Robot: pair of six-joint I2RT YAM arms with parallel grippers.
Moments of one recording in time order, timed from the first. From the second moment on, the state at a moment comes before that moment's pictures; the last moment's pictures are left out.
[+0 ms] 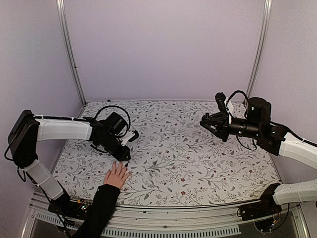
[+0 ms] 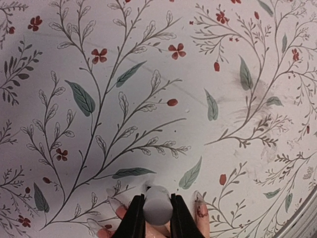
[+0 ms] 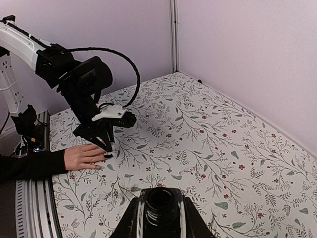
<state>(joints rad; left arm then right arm) -0.68 1.62 0.97 -0.54 0.11 0.01 0.61 1.04 0.74 0.07 -0.43 -0.04</state>
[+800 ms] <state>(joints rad) -0.66 1.51 0.96 -0.54 0.12 -0.05 0.61 1.04 0.74 0.07 -0.43 -0.04</state>
